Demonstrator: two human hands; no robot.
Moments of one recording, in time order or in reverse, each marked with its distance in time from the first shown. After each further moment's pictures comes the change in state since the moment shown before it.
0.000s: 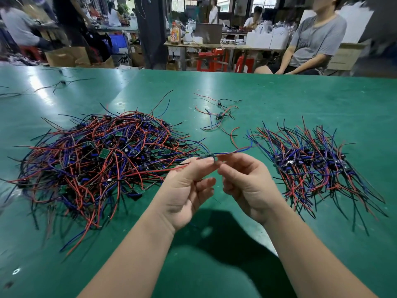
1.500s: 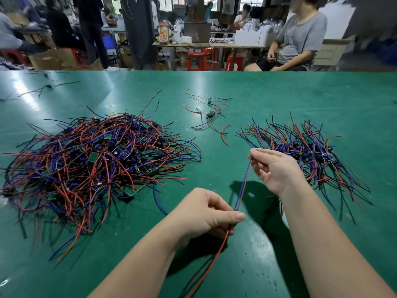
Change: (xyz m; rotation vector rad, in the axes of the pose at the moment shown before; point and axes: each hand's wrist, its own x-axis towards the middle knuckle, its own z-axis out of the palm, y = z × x) left_hand 0.000 -0.041 0.000 0.702 -0.172 -0.181; right_hand 0.022 -0.030 -0.073 -0.044 0.591 0.120
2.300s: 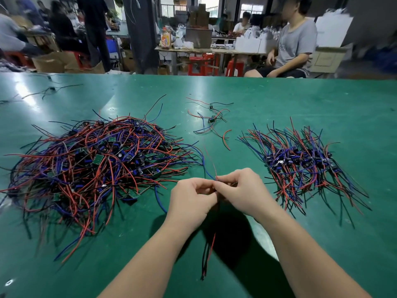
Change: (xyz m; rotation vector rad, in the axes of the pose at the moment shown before) left_hand 0.022 -0.007 -0.014 0.136 0.493 0.281; right_hand -0.041 0.038 0.030 -1.090 -0.278 -0.406
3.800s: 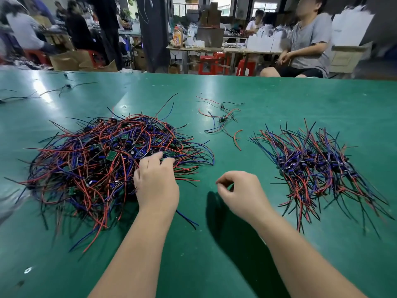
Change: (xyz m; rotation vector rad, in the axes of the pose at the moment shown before) left_hand 0.024 -0.014 -0.063 1.041 0.515 0.125; right_hand 0.005 -0.006 0.024 -0.234 0.057 -0.106
